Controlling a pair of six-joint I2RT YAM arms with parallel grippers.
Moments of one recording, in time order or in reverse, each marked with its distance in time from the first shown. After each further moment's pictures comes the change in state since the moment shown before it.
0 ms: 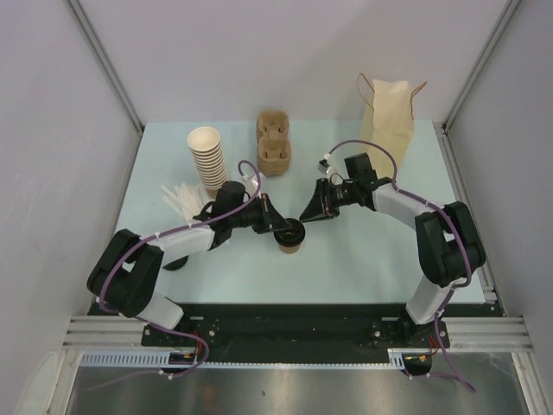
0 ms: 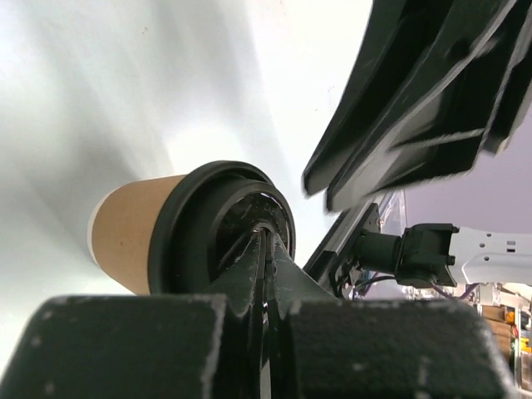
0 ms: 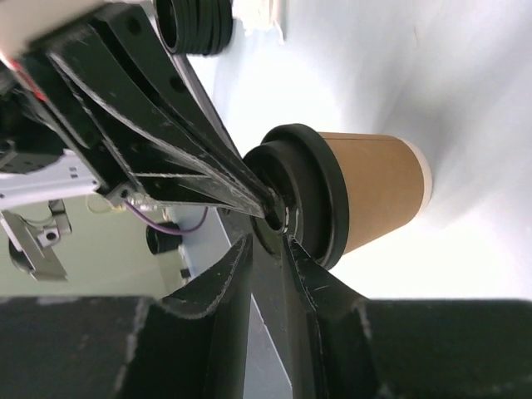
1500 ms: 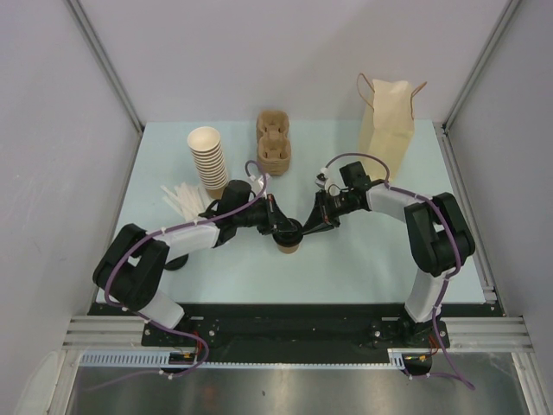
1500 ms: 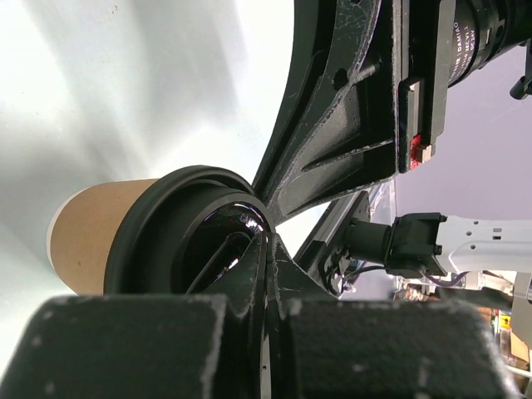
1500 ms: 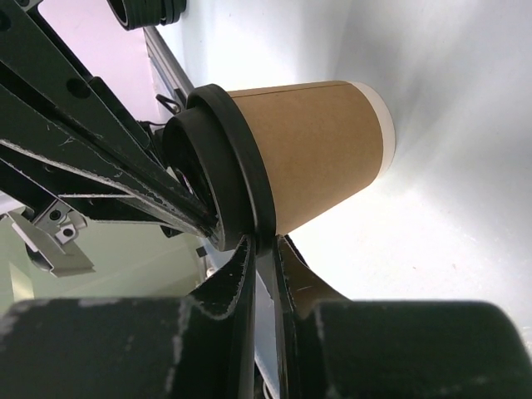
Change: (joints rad) left arm -0.019 0.051 0.037 -0.015 0.027 -0.019; right arm -0.002 0.097 0.003 -0.138 0.014 -0.043
